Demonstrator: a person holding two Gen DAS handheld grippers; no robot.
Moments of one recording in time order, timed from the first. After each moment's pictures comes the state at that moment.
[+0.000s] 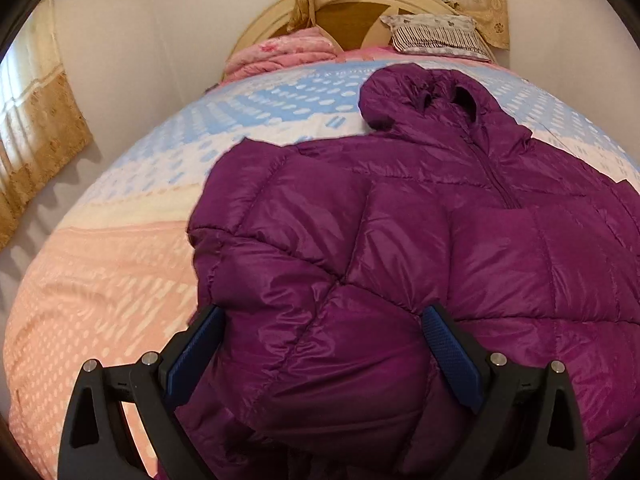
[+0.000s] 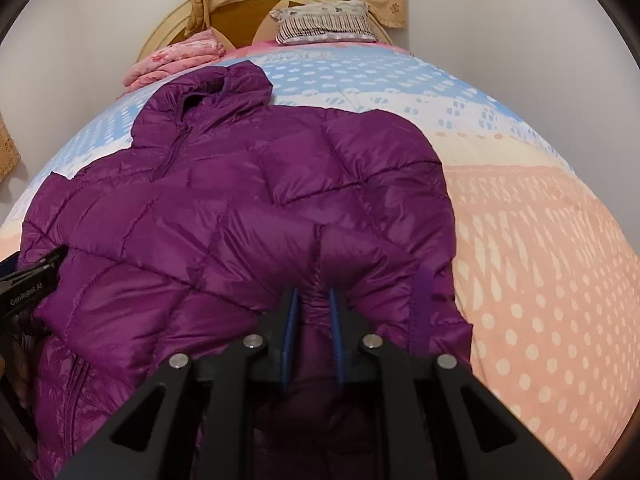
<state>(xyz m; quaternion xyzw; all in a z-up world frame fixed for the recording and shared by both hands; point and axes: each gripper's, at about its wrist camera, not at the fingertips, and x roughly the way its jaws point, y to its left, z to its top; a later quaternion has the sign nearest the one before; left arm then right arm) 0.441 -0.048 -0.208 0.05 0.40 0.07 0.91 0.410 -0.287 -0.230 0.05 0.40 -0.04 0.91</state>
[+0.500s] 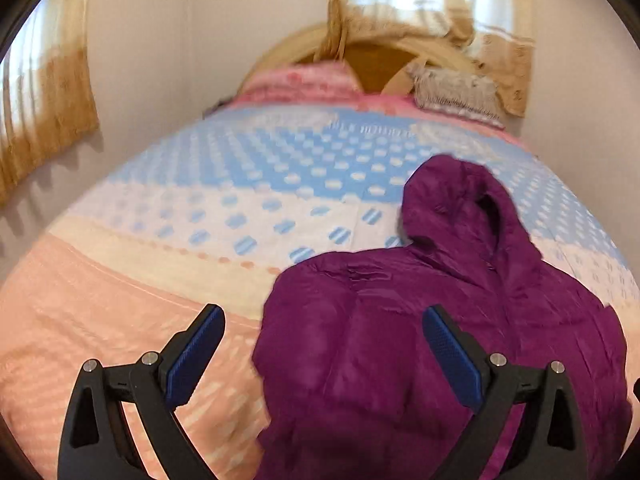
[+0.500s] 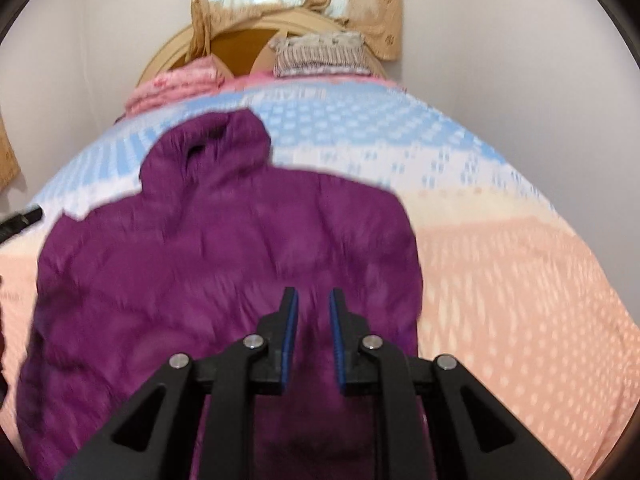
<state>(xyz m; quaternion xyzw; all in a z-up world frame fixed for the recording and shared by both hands) 0.497 0.013 -0.133 -0.05 0.35 0.07 0.93 0.421 -0.284 -0.165 0.04 0.35 -0.06 0.94</state>
